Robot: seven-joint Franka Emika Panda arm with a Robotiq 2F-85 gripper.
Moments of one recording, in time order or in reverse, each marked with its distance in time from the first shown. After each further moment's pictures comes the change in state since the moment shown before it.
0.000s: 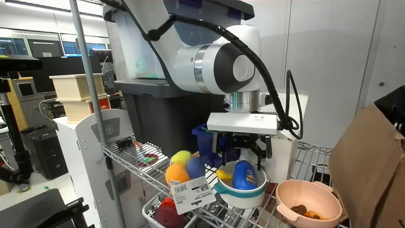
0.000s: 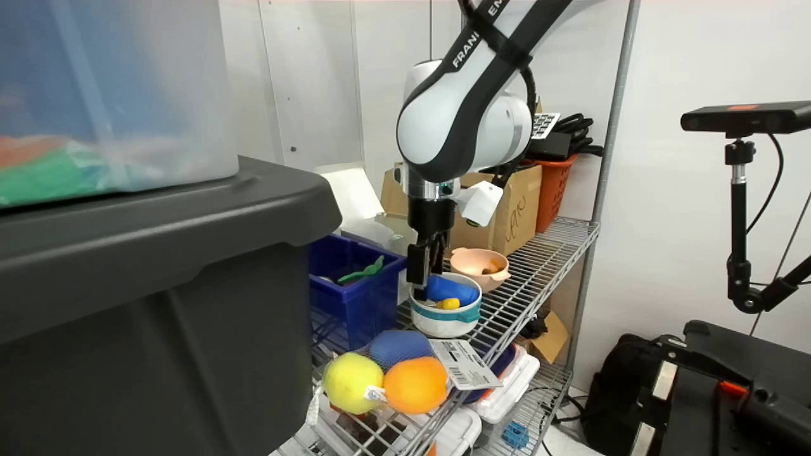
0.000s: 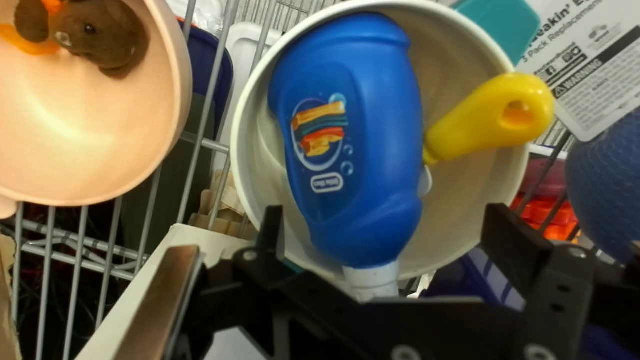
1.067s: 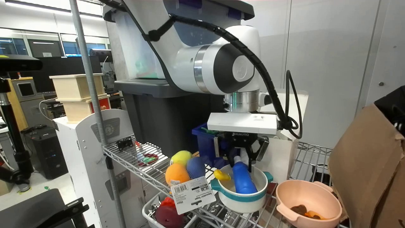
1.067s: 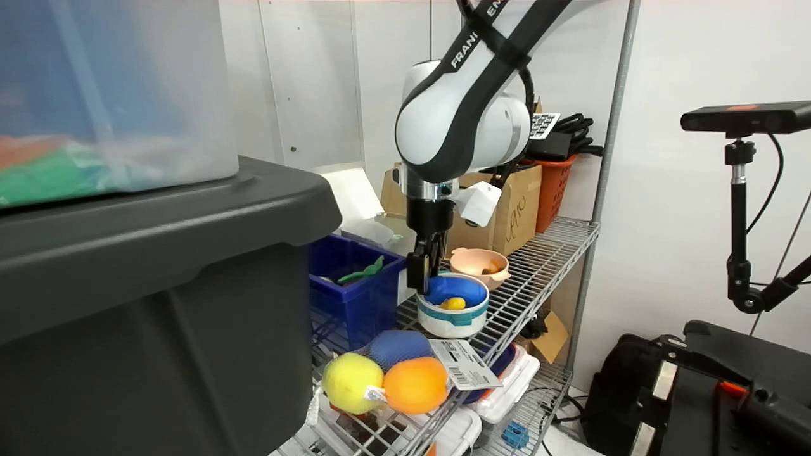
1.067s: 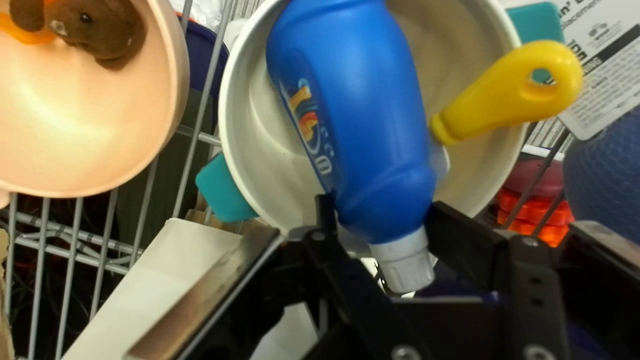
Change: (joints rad) arm 0.000 0.003 0.004 0.005 0.000 0.000 -0.013
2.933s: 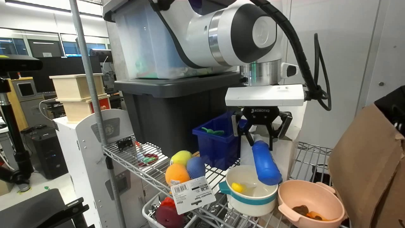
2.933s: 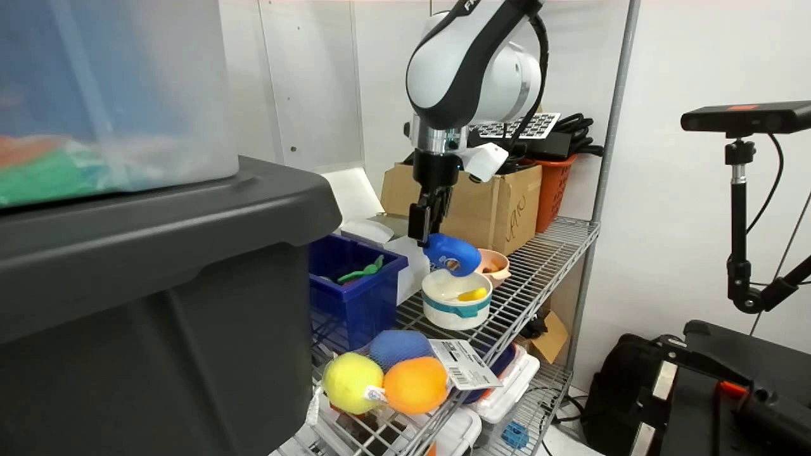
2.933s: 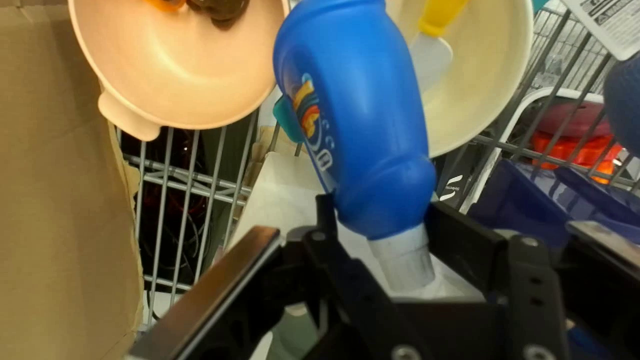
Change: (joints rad) arm -0.054 -0.074 0.003 0.028 0.024 -0.001 -0.005
